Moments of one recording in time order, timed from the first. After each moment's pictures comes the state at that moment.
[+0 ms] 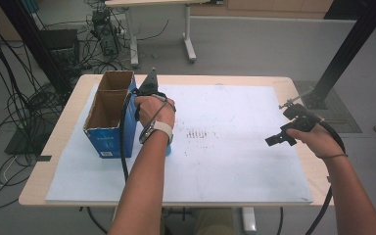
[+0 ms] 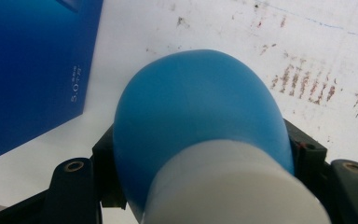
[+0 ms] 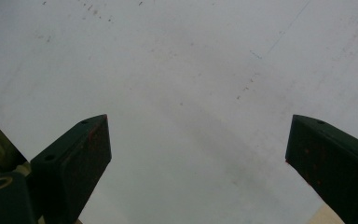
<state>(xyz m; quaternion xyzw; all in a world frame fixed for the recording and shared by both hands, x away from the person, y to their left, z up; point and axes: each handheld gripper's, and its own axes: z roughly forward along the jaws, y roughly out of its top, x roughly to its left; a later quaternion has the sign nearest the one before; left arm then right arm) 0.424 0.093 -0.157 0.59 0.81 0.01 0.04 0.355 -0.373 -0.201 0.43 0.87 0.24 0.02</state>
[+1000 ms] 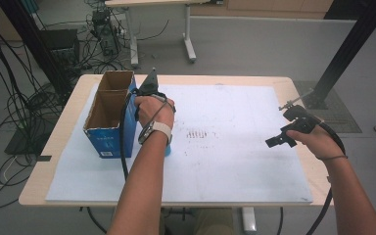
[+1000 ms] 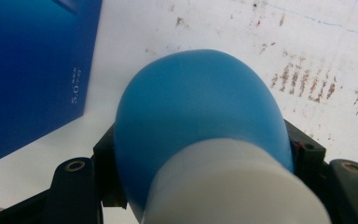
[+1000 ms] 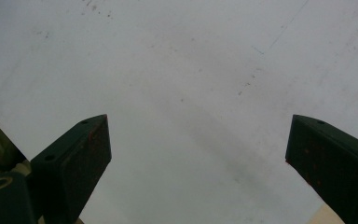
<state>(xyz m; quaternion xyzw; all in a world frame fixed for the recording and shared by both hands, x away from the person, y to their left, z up) 0.422 0.093 -0.157 0.60 0.80 0.01 0.04 0.353 -0.373 -0.203 0.43 0.87 0.23 0.02</state>
